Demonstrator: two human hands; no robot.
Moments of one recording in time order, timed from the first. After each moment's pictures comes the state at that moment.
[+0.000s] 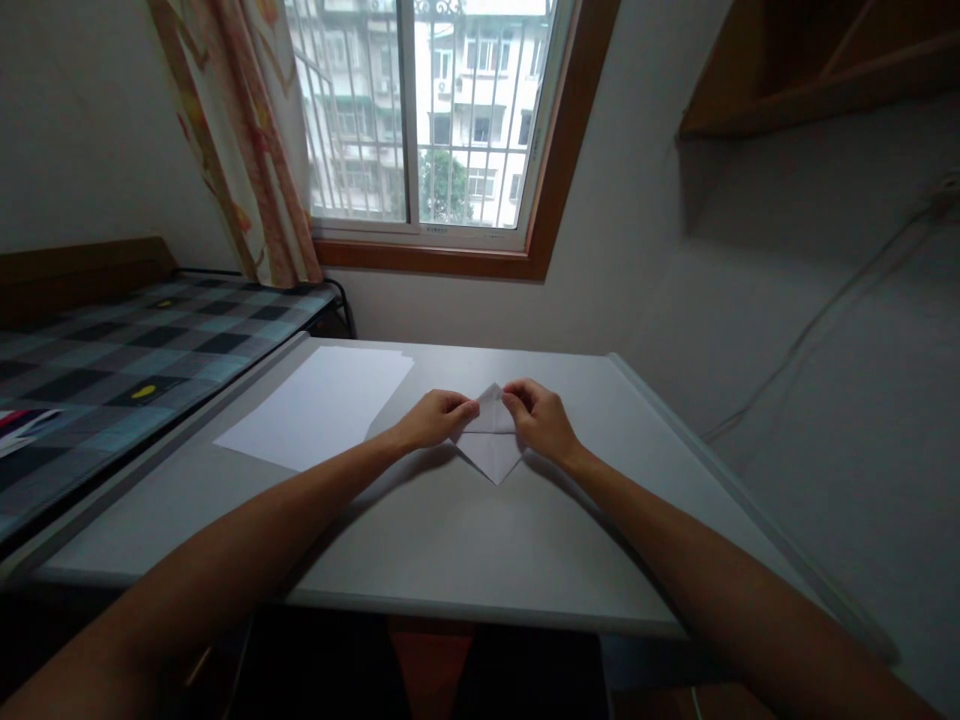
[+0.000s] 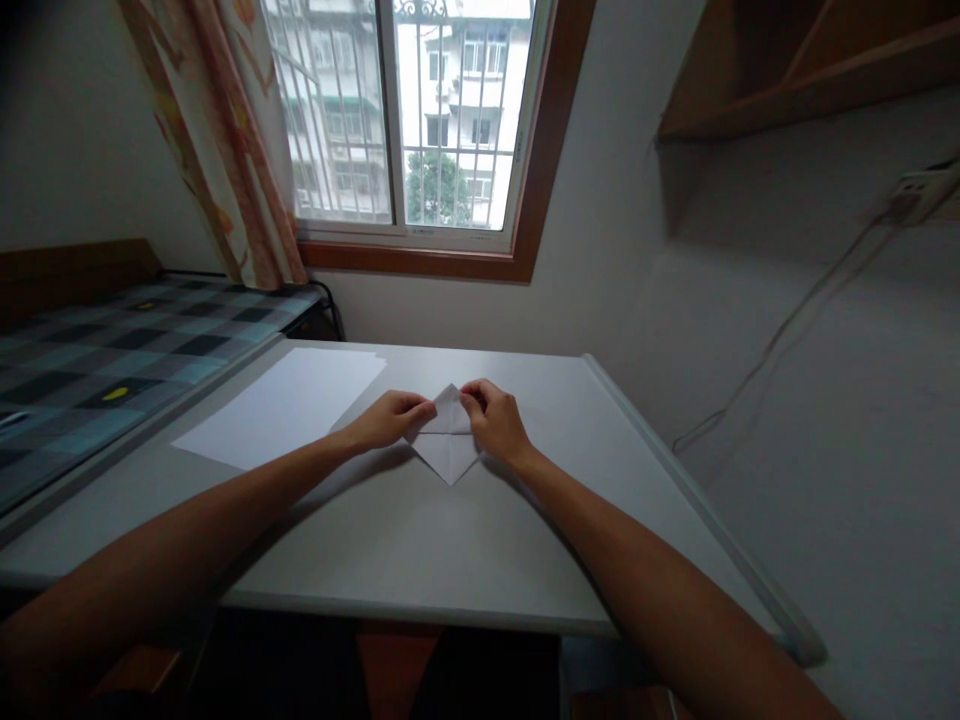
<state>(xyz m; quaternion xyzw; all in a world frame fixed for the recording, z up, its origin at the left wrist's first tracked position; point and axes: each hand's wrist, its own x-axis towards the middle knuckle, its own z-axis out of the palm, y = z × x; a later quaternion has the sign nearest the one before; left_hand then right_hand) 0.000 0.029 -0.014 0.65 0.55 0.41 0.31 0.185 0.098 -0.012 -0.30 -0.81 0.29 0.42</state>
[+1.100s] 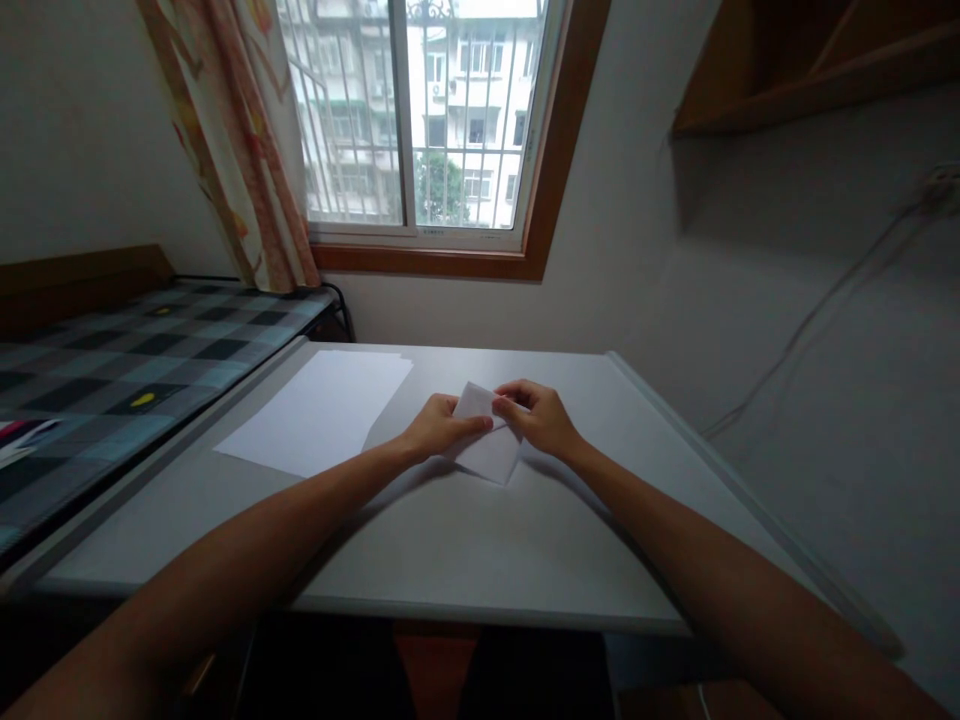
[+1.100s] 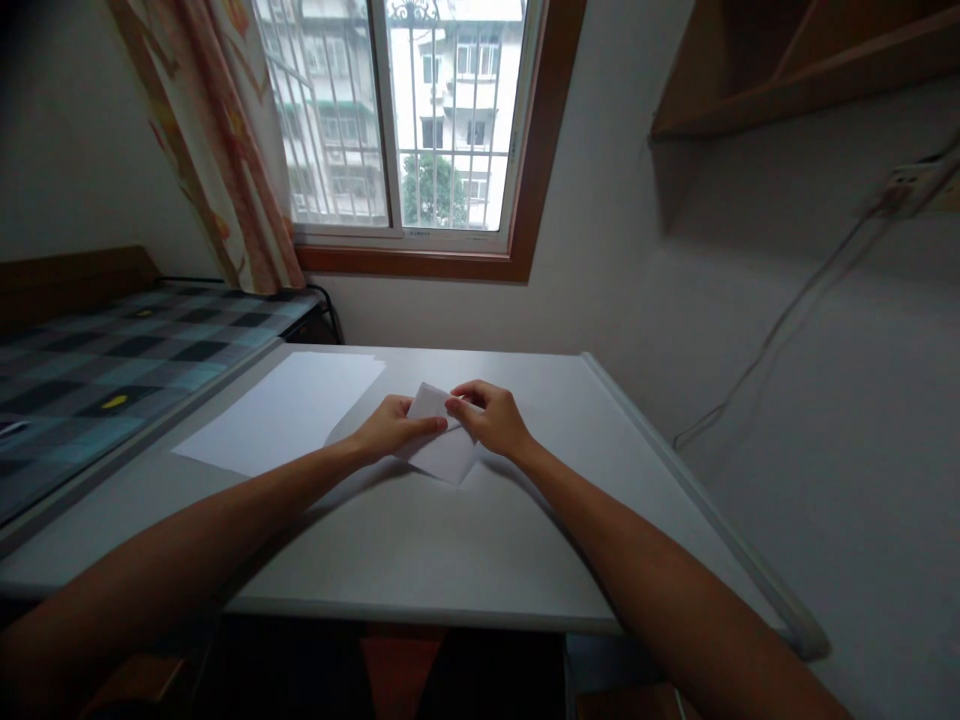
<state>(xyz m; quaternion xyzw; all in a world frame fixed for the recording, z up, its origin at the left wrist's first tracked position) 0.011 0.020 -0.016 0.55 0.56 0.46 0.41 0.185 0.098 -0.007 -0.26 -0.79 0.38 0.41</state>
